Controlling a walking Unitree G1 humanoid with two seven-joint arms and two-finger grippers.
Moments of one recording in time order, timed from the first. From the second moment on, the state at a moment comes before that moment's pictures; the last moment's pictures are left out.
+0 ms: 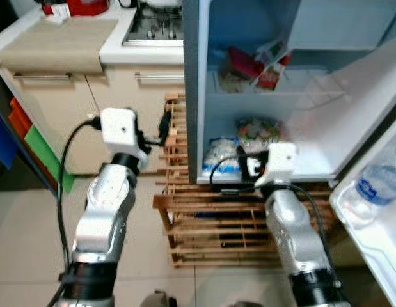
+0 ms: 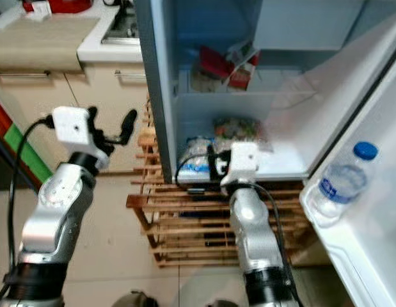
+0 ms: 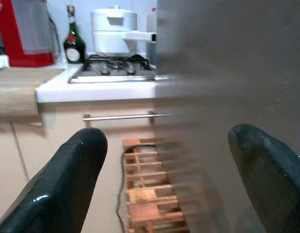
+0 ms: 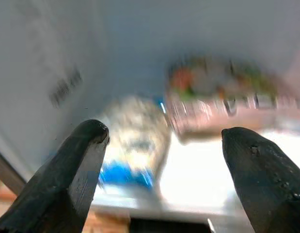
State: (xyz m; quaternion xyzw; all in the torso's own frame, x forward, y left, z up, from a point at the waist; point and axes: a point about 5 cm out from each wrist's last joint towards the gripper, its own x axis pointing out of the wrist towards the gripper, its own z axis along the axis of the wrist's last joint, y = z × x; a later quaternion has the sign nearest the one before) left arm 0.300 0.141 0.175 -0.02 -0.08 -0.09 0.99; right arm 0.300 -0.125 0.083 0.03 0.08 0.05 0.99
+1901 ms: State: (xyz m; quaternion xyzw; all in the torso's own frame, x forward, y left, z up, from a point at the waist) left arm 0.241 0.125 0.158 -0.01 0.04 -0.23 0.97; right arm 0.369 -0.121 0.106 -0.10 0.05 -0.02 0.99
